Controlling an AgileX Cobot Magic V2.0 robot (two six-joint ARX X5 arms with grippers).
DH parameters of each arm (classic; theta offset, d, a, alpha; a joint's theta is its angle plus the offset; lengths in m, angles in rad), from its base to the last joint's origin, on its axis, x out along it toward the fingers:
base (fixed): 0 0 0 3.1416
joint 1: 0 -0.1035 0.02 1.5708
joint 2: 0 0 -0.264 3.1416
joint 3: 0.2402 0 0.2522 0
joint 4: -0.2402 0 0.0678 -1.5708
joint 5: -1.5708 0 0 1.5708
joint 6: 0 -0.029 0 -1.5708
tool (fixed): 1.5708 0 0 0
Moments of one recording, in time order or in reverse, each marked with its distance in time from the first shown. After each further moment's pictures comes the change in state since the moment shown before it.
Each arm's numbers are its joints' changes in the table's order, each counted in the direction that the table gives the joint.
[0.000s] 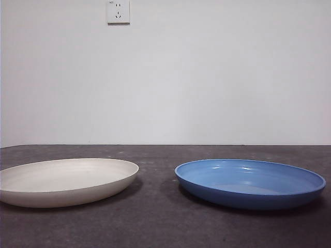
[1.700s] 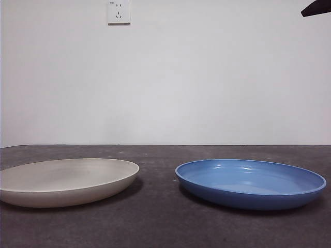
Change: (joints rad) left arm 0.185 0.715 0.836 -0.521 -0.470 -0.132; right arm -0.186 0.734 0.686 -0.366 0.648 0.159
